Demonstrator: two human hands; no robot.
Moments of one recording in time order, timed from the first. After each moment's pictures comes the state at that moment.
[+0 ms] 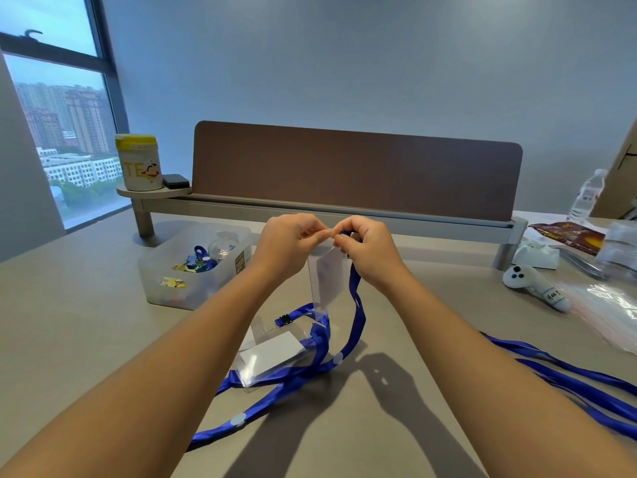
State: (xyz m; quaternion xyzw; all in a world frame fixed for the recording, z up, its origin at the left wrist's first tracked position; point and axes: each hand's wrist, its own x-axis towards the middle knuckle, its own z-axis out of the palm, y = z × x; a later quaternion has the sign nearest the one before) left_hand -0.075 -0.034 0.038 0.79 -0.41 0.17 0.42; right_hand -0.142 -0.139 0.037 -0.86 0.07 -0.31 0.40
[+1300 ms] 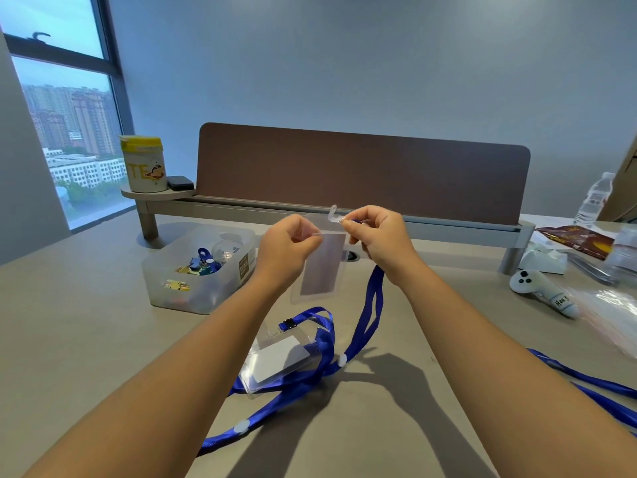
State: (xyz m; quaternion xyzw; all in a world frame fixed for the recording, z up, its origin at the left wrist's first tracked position) left_hand -0.066 -0.036 0.024 0.76 -0.32 0.11 0.56; right_hand -0.134 -0.150 0.050 -0.82 0.09 -0.30 0.49
